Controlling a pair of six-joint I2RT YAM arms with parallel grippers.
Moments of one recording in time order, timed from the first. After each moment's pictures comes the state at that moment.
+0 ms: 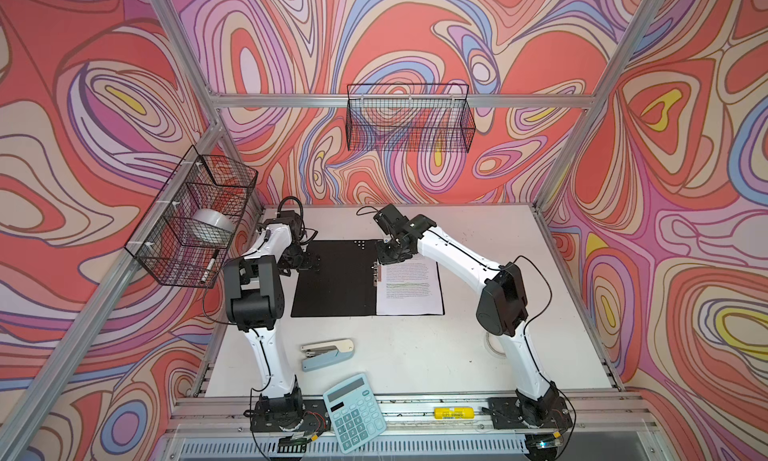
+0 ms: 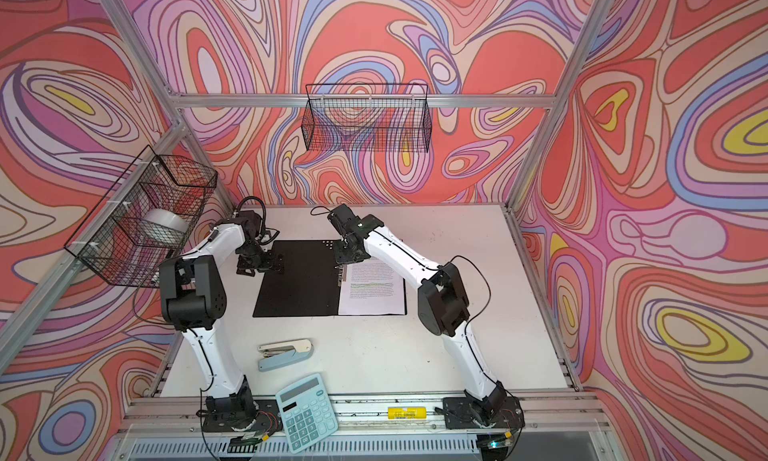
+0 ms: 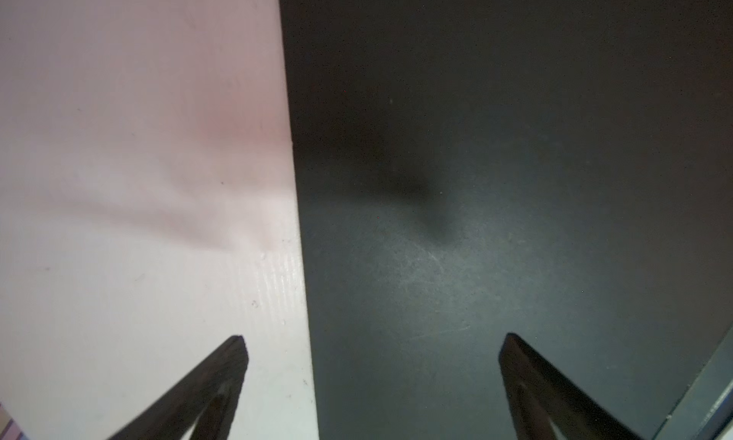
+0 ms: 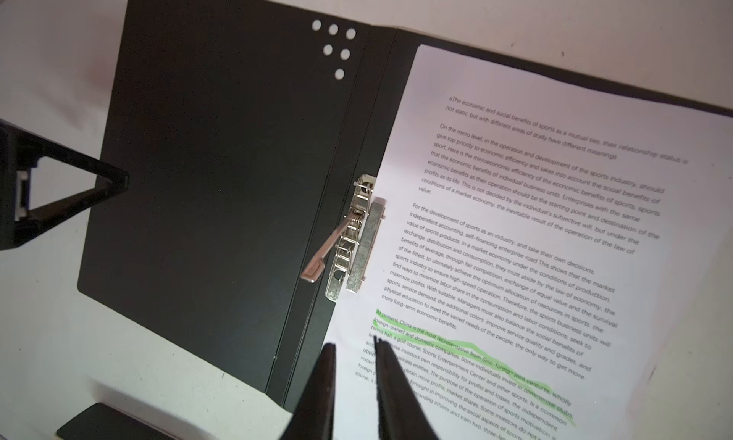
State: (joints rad) left arm 0.09 2.04 1.59 -1.03 0.04 0.03; right arm 0.72 2.26 2.17 -1.00 -0.01 0.45
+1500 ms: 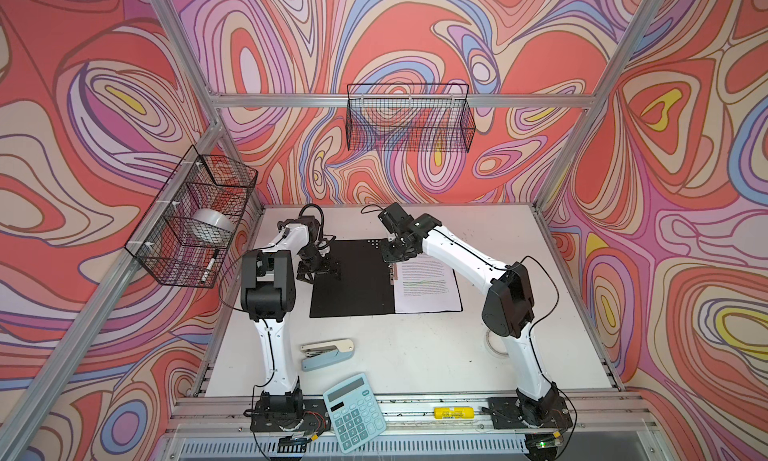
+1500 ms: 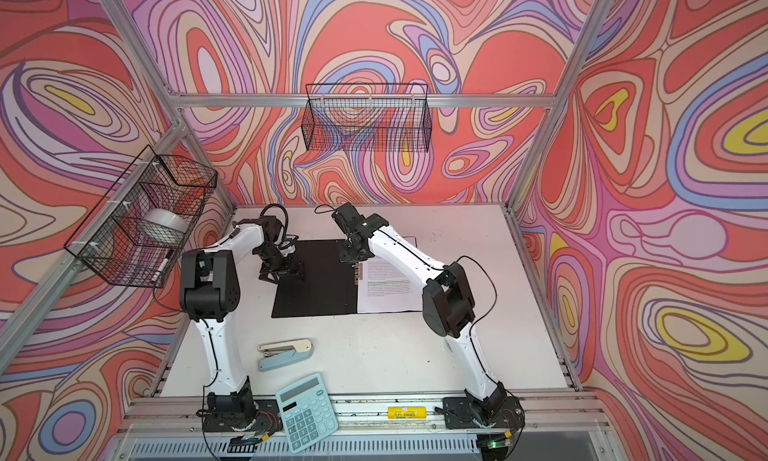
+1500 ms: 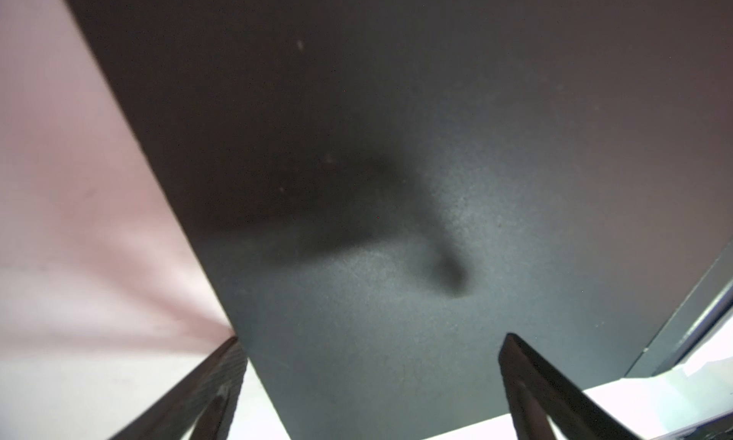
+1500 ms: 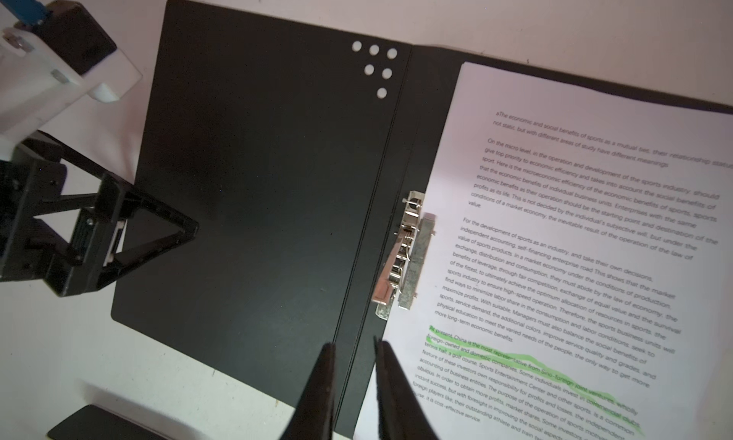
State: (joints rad) left arm -0.02 2.14 1.63 -1.11 0.21 0.01; right arm 0.70 2.21 2.11 -0.98 0.00 0.44
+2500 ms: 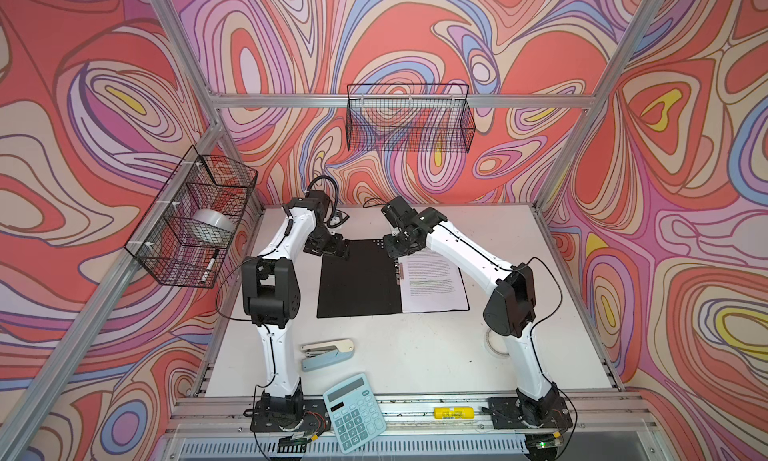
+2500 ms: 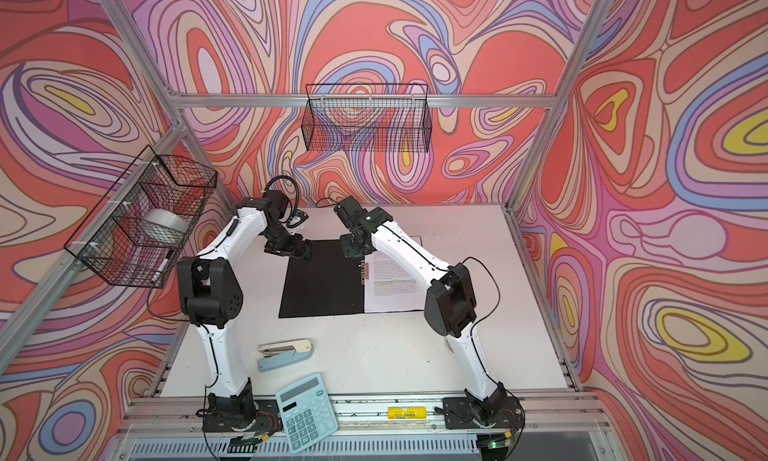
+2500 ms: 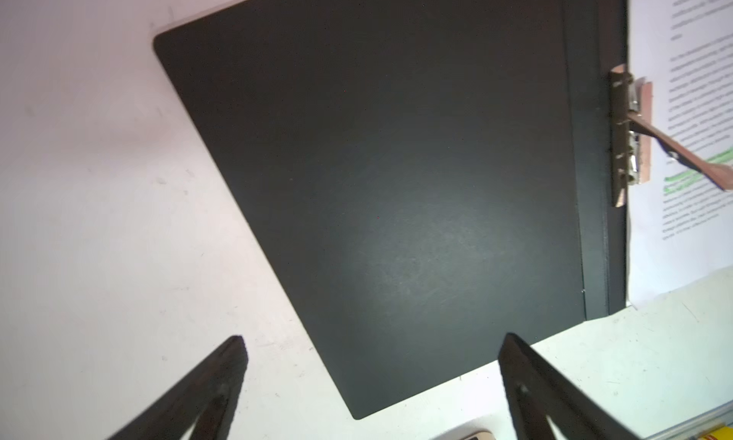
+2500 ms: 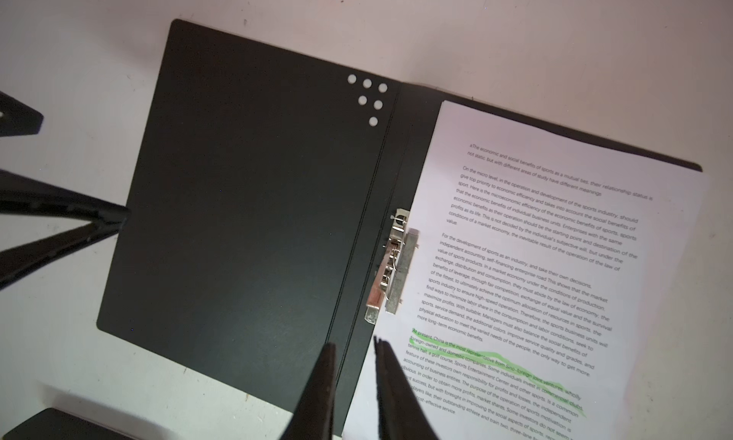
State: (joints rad) left arm -0.12 2.07 1.88 -1.22 0.17 0.16; right arm 0.68 2.21 2.19 -1.07 0.07 0.36
